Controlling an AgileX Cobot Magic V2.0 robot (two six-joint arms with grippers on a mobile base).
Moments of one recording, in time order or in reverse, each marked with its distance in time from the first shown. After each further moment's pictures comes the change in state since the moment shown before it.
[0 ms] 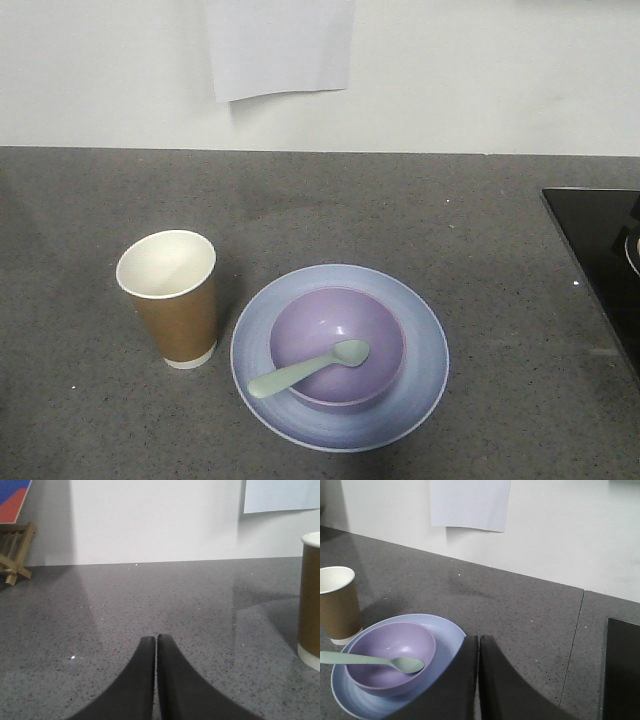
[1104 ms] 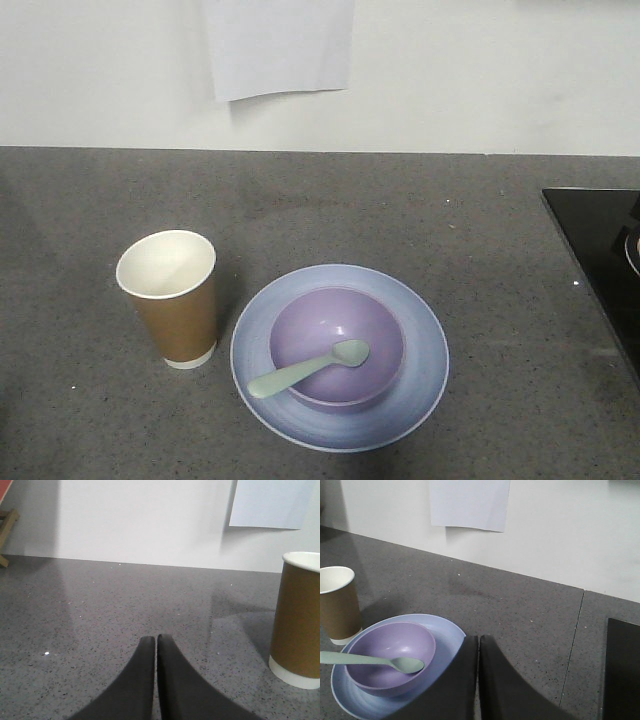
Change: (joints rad) left arm -0.061 0.000 0.000 0.130 -0.008 -0.245; right arm 0.000 0.000 0.000 0.000 0.000 0.000
